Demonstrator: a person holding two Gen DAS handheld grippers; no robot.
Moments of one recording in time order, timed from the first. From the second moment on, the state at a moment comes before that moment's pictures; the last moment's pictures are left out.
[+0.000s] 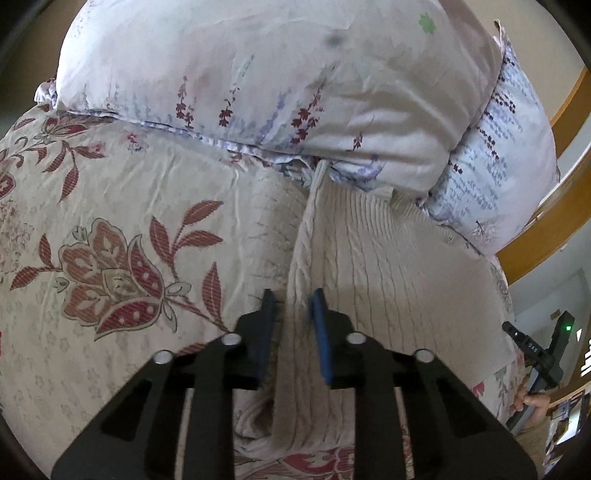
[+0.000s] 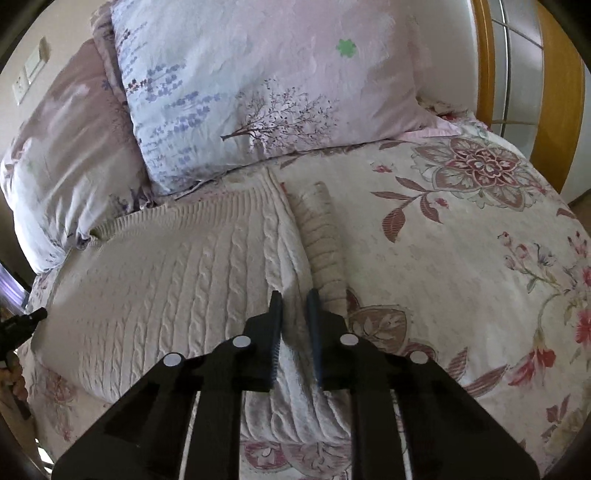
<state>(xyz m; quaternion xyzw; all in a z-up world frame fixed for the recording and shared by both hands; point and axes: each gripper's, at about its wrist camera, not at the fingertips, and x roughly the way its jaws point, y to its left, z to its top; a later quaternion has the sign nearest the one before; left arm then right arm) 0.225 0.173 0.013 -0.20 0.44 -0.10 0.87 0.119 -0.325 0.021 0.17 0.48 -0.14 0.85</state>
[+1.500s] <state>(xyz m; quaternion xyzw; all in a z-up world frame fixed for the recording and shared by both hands) 0.200 0.122 0.025 -0.11 0.42 -0.14 0.89 0.139 -0.236 0.009 0.01 0.54 -0.11 0.84</state>
